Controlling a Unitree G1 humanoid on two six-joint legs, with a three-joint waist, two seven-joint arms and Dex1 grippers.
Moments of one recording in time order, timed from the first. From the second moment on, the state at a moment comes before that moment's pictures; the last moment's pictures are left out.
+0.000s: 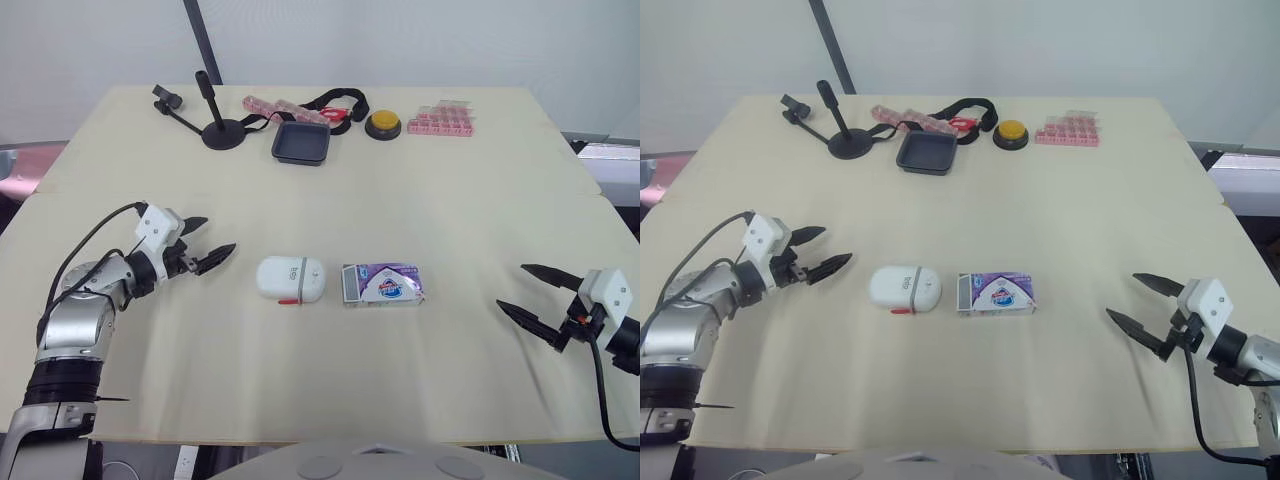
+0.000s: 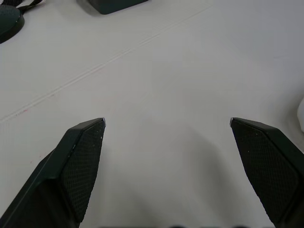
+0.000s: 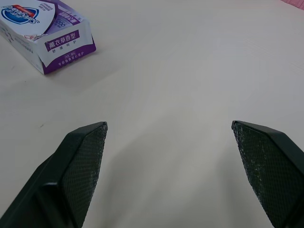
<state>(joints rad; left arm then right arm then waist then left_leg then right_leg) -0.19 0.62 0.16 0.19 -0.34 0.15 -0.90 0.23 -0.70 -0.37 0.11 0.45 -0.14 1.11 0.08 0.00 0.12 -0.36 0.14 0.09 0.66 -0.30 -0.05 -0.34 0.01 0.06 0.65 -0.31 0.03</state>
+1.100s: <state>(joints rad) 0.55 0.58 0.21 -0.37 -0.48 -0.22 -1.20 -0.24 -0.96 0.06 -0.09 0.38 0.19 1.44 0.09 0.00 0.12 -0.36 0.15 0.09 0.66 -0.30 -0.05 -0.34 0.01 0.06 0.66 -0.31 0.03</state>
